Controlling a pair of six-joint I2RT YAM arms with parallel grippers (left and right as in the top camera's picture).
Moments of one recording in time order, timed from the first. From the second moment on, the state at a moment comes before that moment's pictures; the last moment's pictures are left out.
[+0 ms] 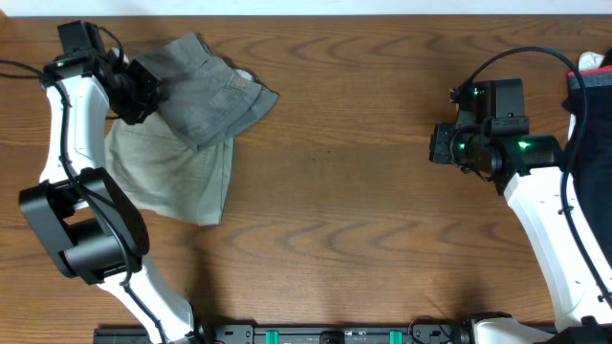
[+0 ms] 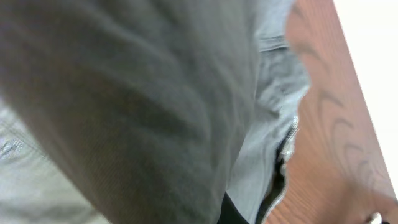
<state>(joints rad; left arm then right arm) 0.30 2.01 1.71 -0.92 0.40 -0.57 0.11 1.41 1.15 -0.77 -0.15 0.25</state>
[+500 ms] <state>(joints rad) 0.32 1.93 1.76 -0.85 0.39 -0.53 0.11 1.41 1.15 -0.76 -0.12 0.25</state>
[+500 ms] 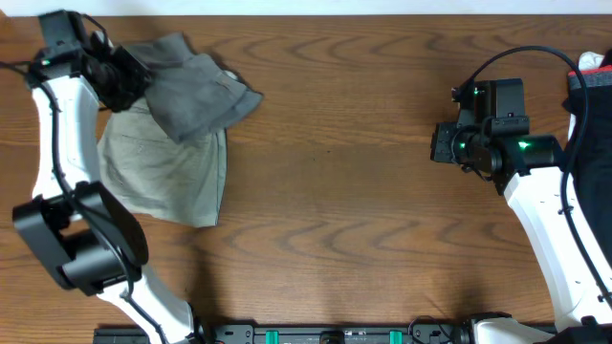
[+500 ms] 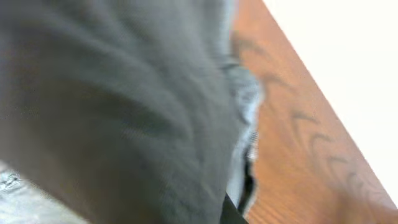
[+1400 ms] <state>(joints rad) 0.34 1.80 1.62 -1.23 -0.01 -0.48 0.11 1.41 1.15 -0.74 -0.11 0.24</state>
